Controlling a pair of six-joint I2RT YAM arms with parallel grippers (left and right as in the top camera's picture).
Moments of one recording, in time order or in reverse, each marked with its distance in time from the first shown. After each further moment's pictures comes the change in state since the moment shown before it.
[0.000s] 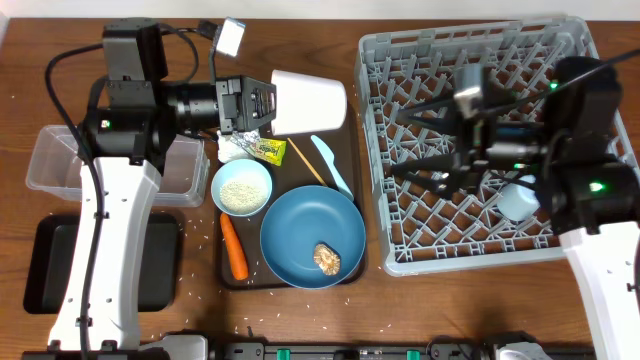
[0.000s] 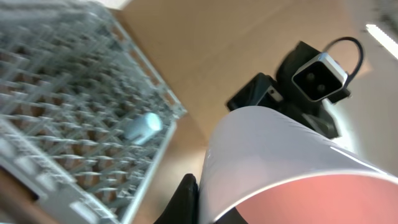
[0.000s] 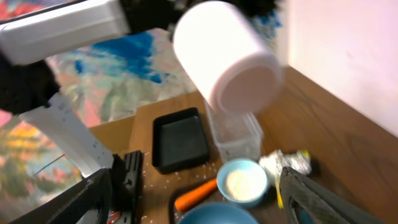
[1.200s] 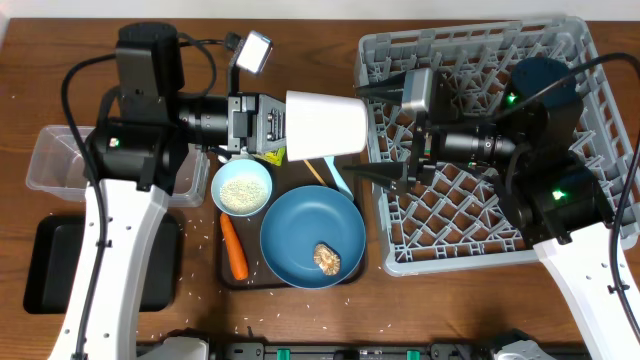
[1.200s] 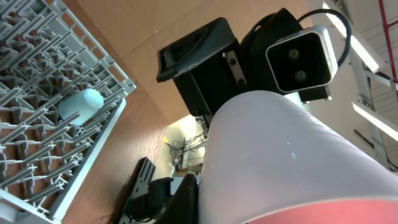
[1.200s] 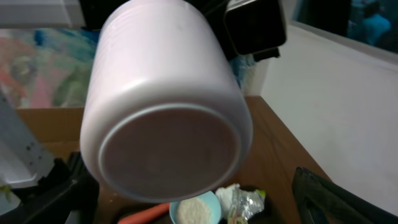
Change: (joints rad) left arm -0.095 -0.079 0.000 0.011 0.083 -0.138; right arm 0.185 0.007 0.000 0.246 0.230 -0.038
